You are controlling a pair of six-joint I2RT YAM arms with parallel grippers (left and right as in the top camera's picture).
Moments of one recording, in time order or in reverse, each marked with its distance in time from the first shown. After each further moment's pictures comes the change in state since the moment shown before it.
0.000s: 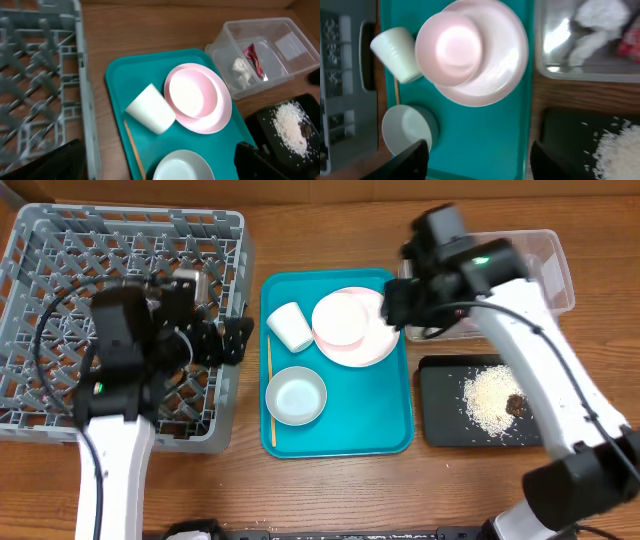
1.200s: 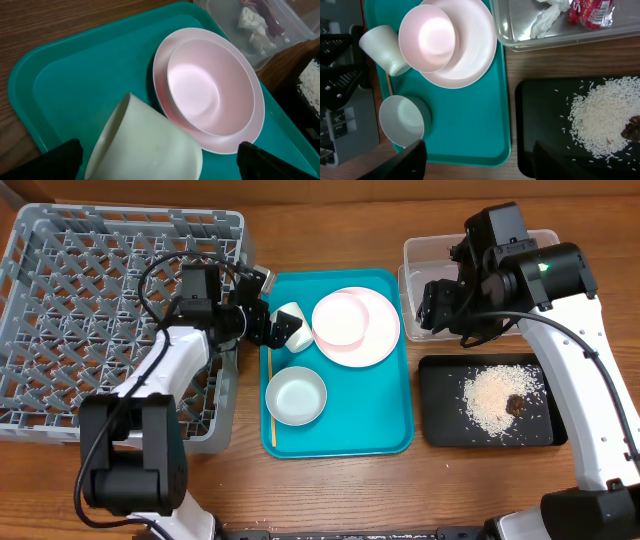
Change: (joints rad) left arm -0.130 0.589 0.004 0.401 0.148 0.165; right arm -0.079 -0.096 0.000 -0.135 0.005 0.019
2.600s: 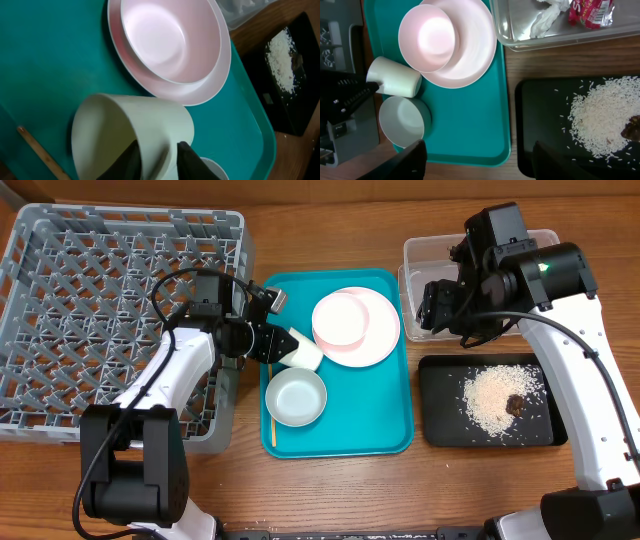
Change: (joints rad) left arm -0.041 -0.053 0.005 -0.305 0.010 -0.031; right arm 0.000 0.000 0.000 -0.001 0.000 0.000
